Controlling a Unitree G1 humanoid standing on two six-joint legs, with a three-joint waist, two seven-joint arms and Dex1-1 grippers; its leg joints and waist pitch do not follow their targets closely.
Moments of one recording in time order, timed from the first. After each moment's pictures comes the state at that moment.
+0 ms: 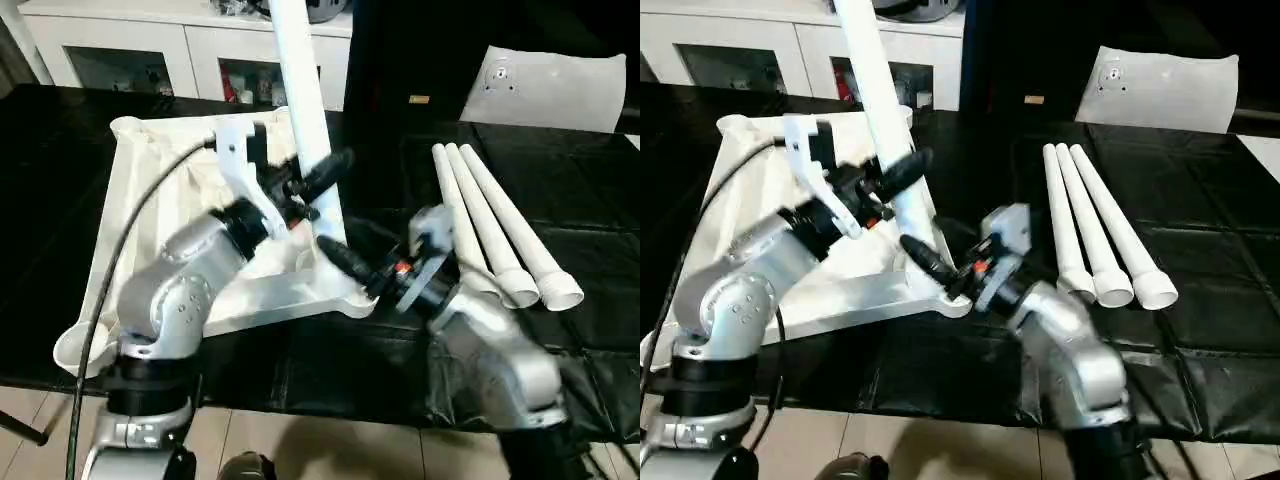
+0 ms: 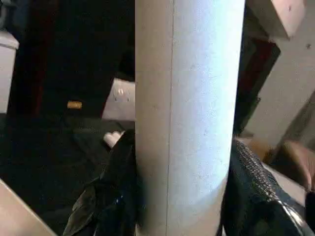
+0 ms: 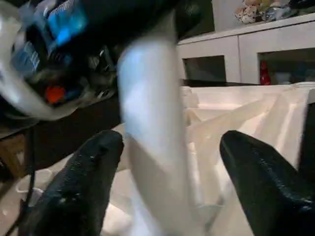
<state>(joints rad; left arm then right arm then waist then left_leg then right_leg) -0.52 0.16 0.03 -0.14 -0.59 0.64 -0.42 -0.29 -0.17 0.07 -0.08 0.48 0.39 0.64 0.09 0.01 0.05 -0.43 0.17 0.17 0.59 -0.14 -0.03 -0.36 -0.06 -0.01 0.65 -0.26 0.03</state>
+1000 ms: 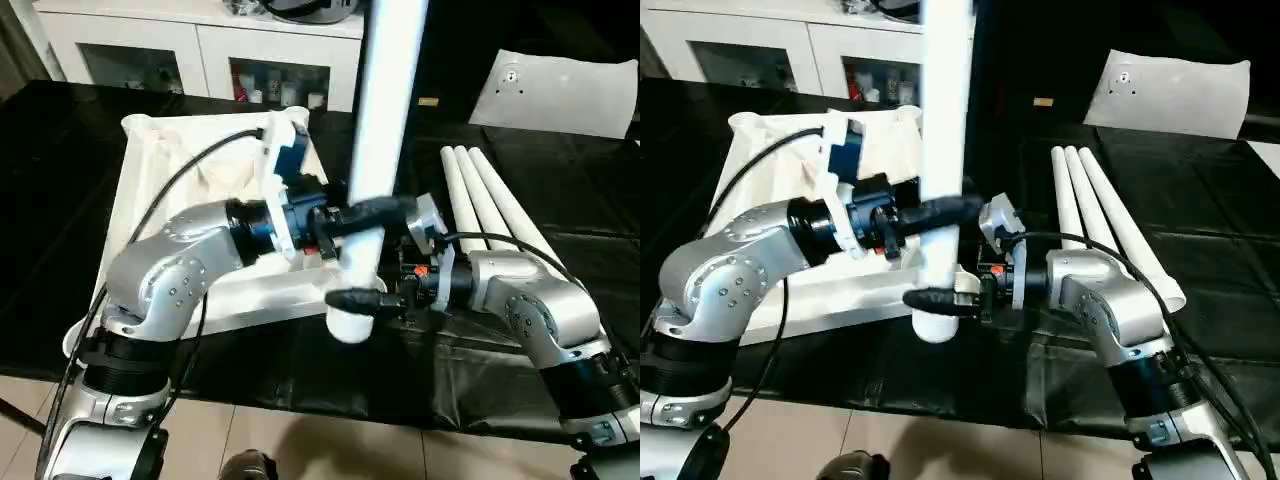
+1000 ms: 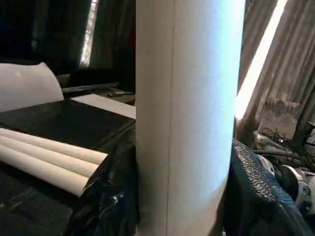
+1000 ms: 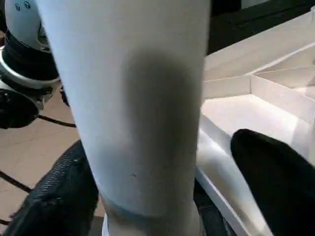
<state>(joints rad) -0.60 0.28 -0.09 -0.15 -0.71 0.72 -0.83 -0.49 -0.43 0.21 0.10 0.51 0.55 1.18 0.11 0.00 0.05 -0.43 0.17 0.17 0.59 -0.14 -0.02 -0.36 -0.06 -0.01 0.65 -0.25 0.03</state>
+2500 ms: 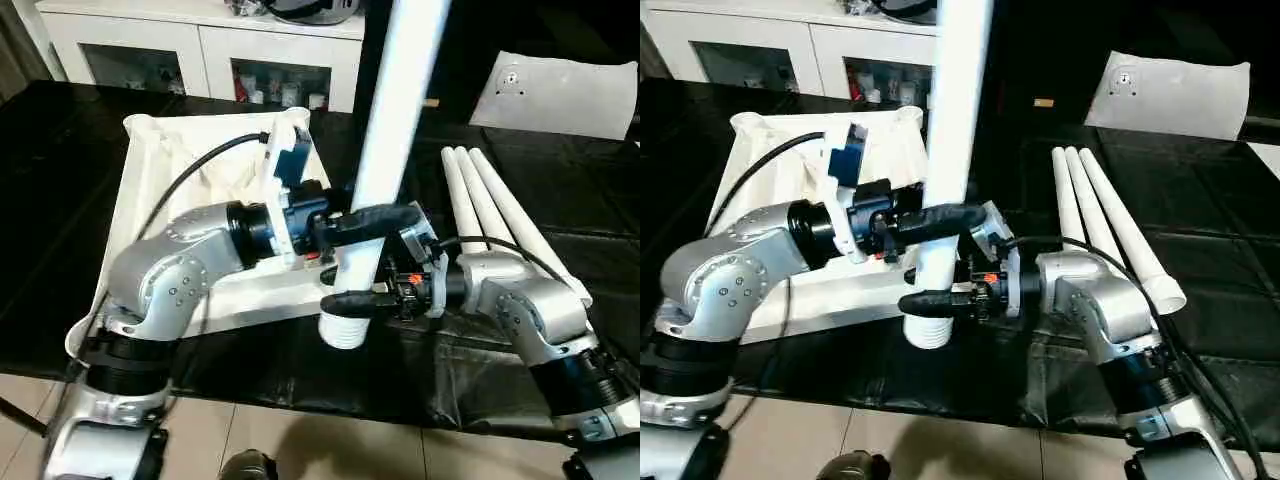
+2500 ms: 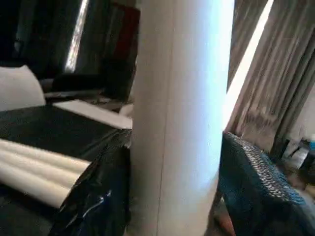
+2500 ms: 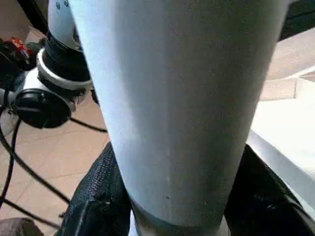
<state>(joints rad) -0.60 0.22 -0.05 -0.15 -0.80 0.77 -0.81 -0.50 -0.39 0.23 0.12 0.52 0.55 1.26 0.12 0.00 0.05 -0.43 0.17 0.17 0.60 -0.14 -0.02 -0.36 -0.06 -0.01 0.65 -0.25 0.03</state>
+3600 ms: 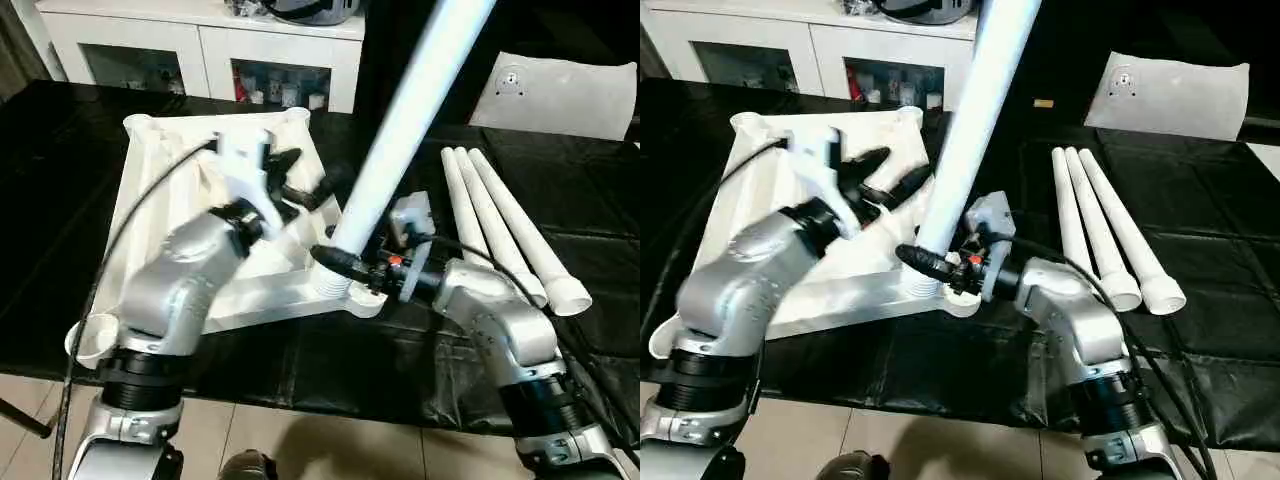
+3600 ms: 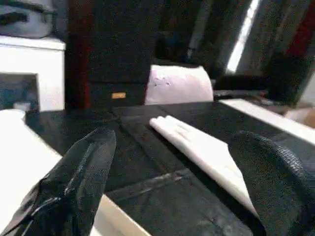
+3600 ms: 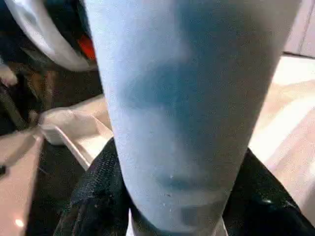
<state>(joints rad) -0.54 0.20 -0.10 -0.12 -0.40 0.56 -0.34 -0.42 -0.21 0.17 0.14 0.32 0.34 0.82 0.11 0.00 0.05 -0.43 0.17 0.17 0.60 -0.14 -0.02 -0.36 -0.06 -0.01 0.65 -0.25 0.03</state>
